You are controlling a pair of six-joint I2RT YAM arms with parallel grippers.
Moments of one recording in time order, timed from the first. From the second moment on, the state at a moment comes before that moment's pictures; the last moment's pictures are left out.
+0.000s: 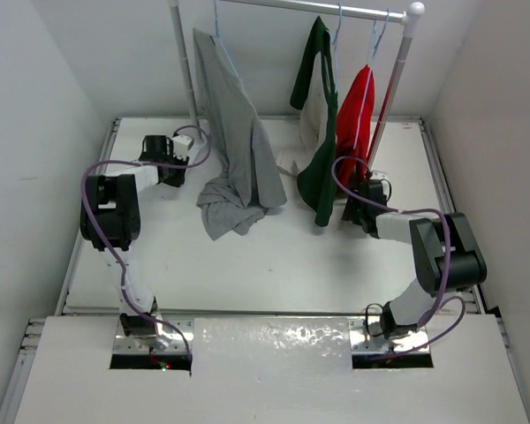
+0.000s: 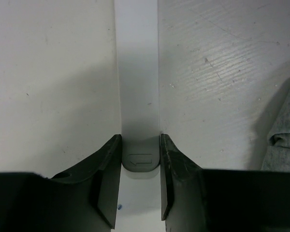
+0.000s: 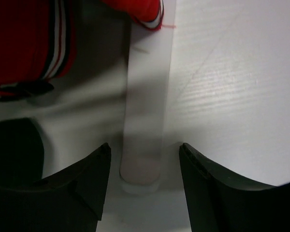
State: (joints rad) left arm 0.03 2.01 1.29 -0.16 0.15 0.38; right arm 0.15 1.62 0.60 0.19 0.23 0.35
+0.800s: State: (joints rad) left arm 0.03 1.74 0.90 -0.06 0.14 0.40; right arm 0.13 1.39 0.39 0.19 0.17 0.38
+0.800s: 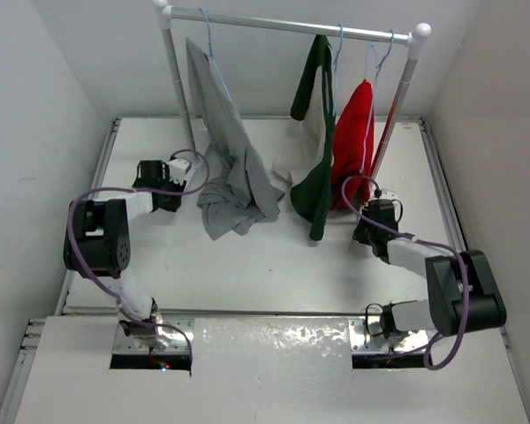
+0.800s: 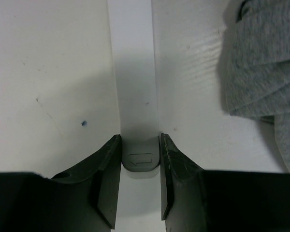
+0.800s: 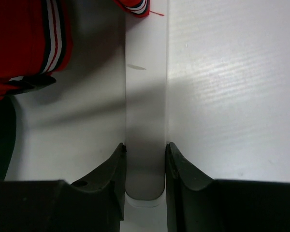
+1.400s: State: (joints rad) left arm 0.13 1.41 0.82 -0.29 0.20 0.42; right arm 0.13 0.97 0.34 -0.17 0.12 0.32
